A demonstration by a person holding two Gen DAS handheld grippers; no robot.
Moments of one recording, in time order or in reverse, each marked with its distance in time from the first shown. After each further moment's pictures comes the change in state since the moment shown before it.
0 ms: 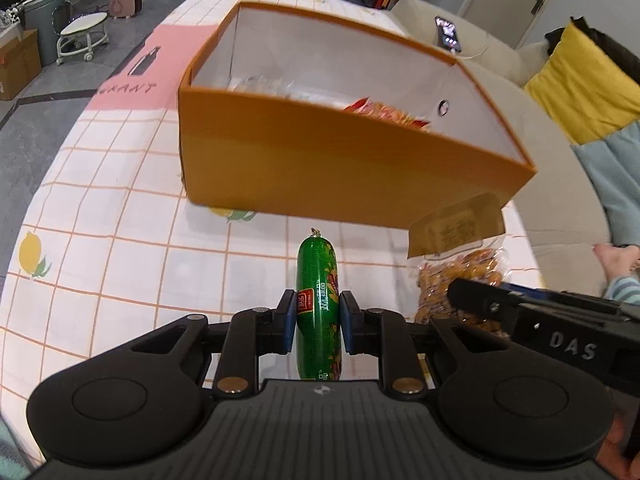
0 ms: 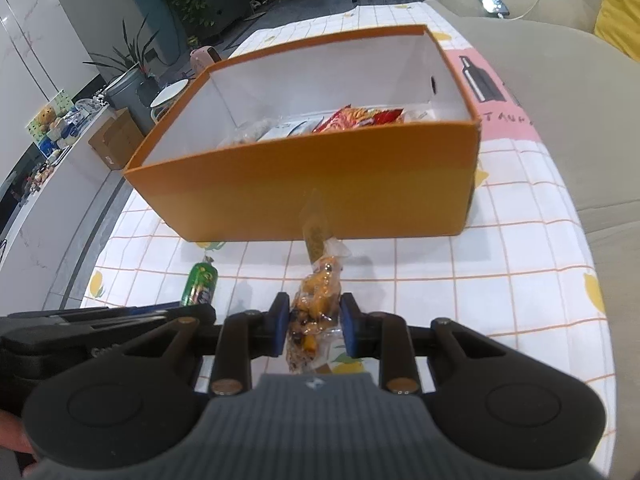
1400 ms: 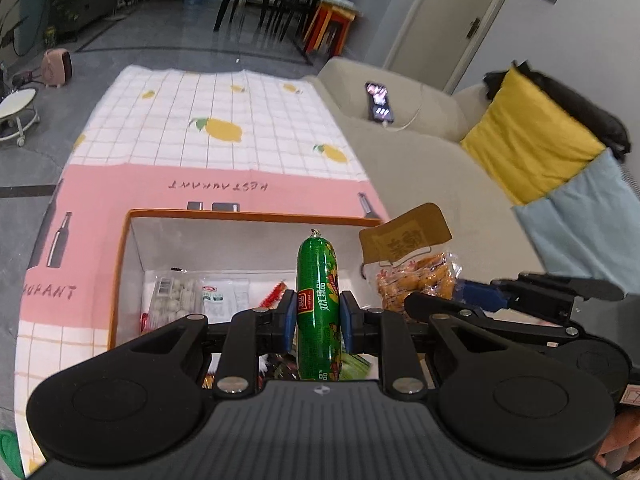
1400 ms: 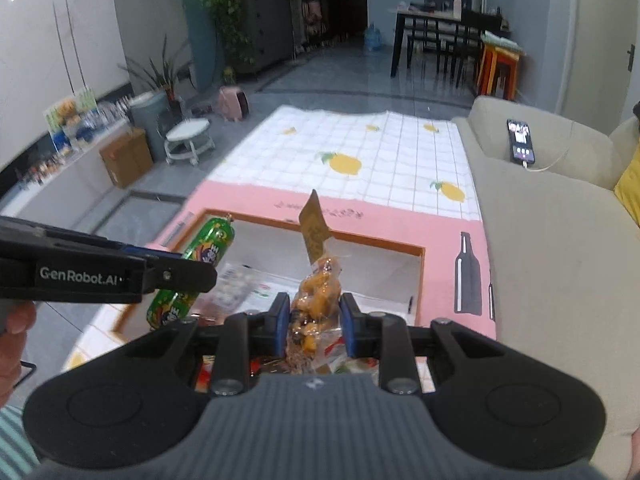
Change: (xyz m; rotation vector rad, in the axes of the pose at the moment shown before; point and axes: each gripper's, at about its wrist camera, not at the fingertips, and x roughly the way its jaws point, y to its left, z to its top) left arm 0.011 -0.044 0.193 0.119 -0.085 -0.156; right arm -0.013 -0.007 0.188 -0.291 -0.125 -0.048
